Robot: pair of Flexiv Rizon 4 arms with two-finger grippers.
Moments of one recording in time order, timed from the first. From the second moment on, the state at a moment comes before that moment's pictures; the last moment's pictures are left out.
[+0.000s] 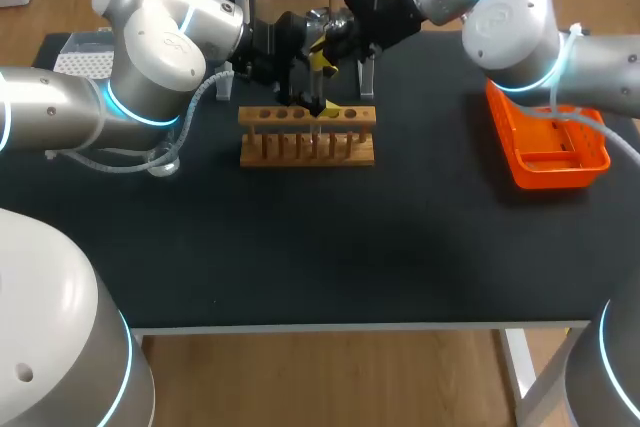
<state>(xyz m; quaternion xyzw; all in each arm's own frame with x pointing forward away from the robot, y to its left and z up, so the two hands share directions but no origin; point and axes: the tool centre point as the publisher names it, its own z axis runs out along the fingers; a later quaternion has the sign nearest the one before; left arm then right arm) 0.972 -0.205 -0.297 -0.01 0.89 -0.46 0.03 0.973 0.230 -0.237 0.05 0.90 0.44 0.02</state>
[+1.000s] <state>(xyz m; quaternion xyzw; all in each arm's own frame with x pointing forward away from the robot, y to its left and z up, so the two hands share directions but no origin) 0.972 -0.205 -0.297 -0.01 0.89 -0.46 0.03 0.962 0.197 -0.214 0.01 0.80 0.60 0.02</state>
